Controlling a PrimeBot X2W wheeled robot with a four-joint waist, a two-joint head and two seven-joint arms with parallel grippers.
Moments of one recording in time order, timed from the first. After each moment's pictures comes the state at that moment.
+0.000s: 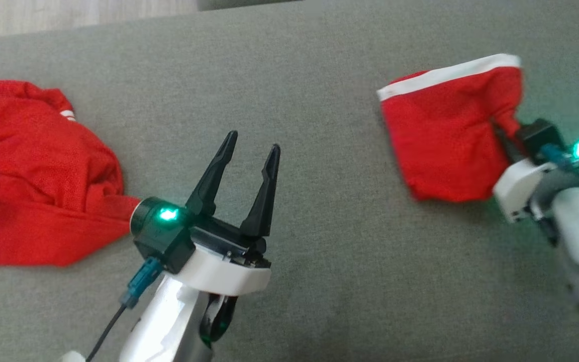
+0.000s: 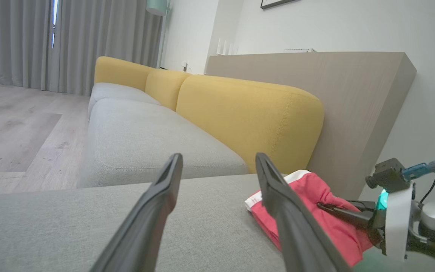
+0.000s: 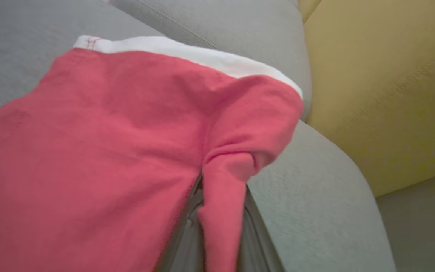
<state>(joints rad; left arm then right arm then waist) -0.28 0.04 -0.44 0.11 -0.31 -0.11 -0.26 -0.61 -0.34 0.27 0.79 -0.16 0.13 -0.12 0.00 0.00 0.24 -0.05</state>
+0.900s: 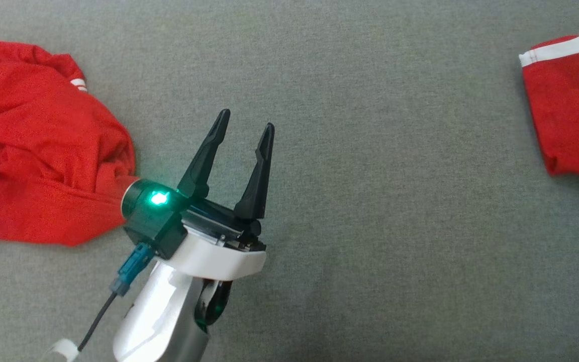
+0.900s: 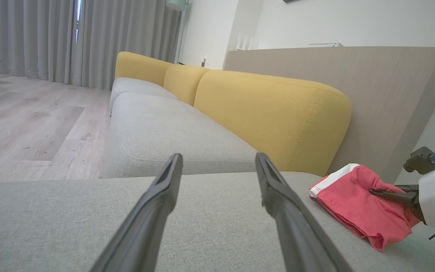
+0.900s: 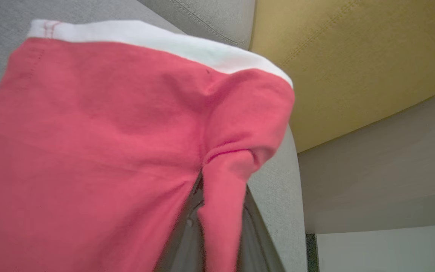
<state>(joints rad) -0.33 0.04 -0.42 0.11 -0.31 -0.11 -0.26 -0.73 -0.63 0.27 0.93 -0.02 0.13 -0.07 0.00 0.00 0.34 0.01</state>
